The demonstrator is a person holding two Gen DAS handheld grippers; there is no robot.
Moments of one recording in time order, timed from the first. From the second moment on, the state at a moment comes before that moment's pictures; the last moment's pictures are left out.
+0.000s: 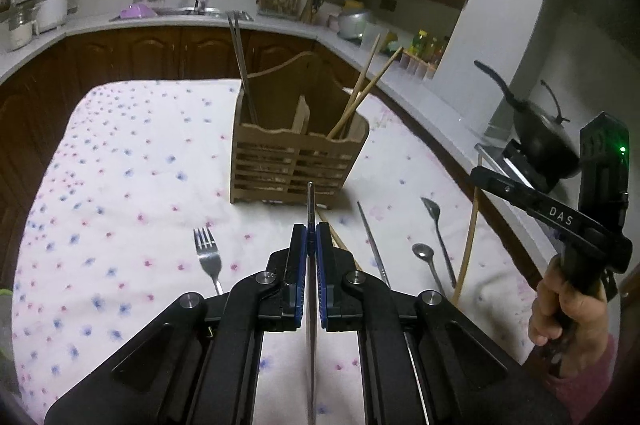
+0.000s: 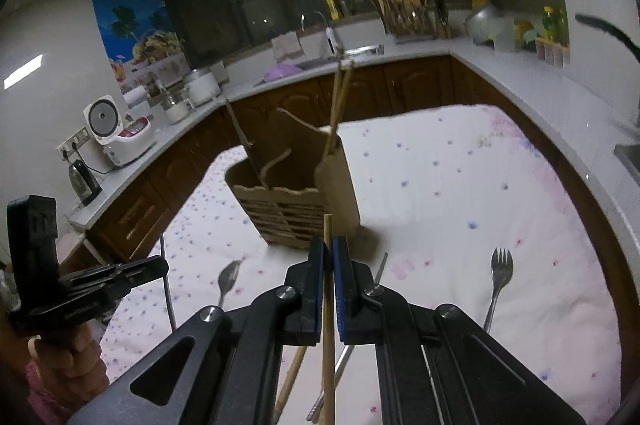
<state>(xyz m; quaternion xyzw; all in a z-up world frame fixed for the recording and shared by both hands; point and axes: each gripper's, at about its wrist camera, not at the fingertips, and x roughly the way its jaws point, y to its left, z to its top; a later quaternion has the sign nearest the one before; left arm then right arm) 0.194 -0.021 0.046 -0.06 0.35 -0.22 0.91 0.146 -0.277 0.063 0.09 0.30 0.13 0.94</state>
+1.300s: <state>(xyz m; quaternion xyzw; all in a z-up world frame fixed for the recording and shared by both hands) 0.170 0.016 0.121 -0.09 0.18 -0.19 0.96 0.132 -0.269 0.119 0.10 0.18 0.13 0.97</state>
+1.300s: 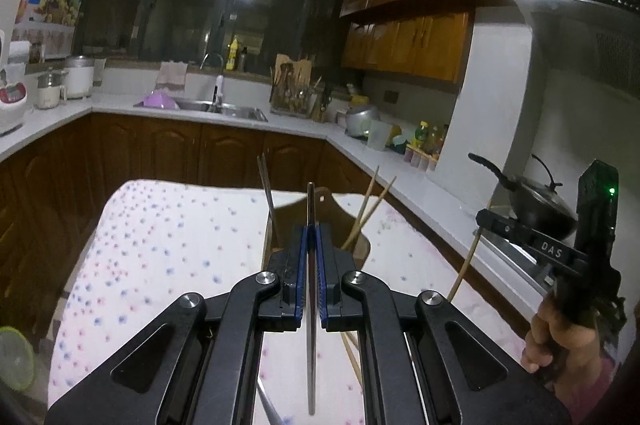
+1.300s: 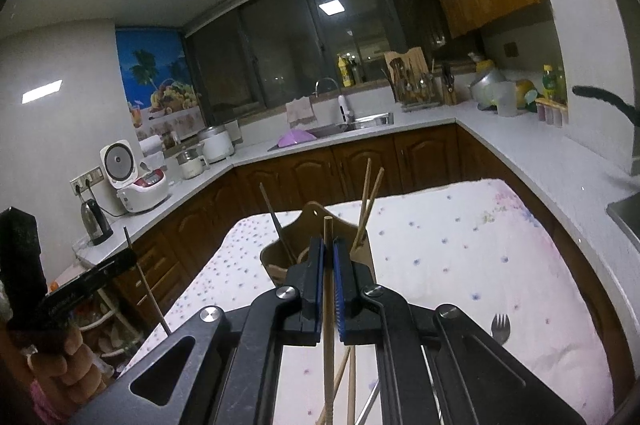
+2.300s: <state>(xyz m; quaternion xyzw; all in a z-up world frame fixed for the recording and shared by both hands) 0.276 -0.002 0.178 -0.09 0.09 -0.16 0.98 0.227 -0.264 0.173 0.11 0.08 0.10 0.99</state>
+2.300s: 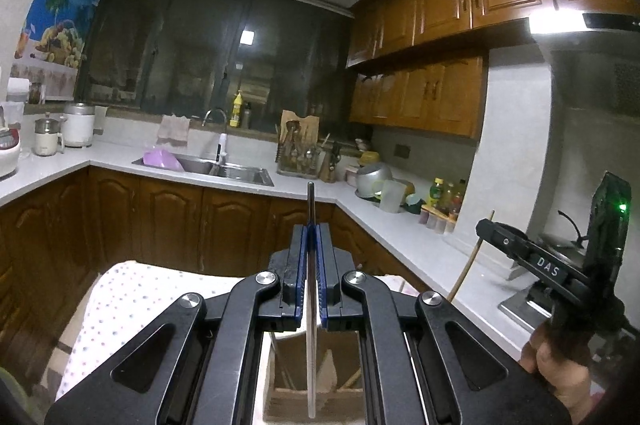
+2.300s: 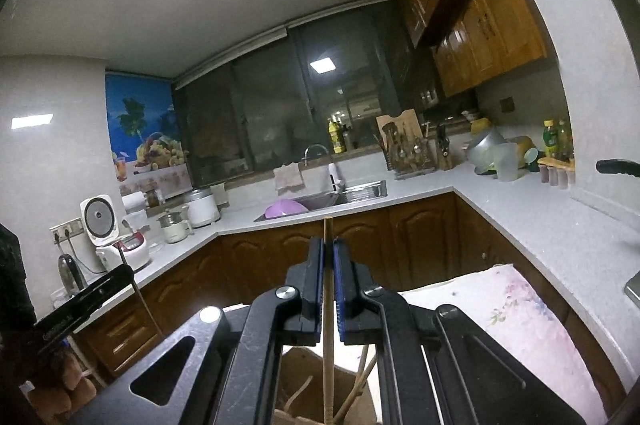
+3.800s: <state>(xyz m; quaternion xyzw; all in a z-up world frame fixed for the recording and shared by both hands) 0.349 -0.015 0.065 -0.10 0.19 -0.12 0.97 0.274 -0.263 0.084 0.13 0.17 0.08 0.97</state>
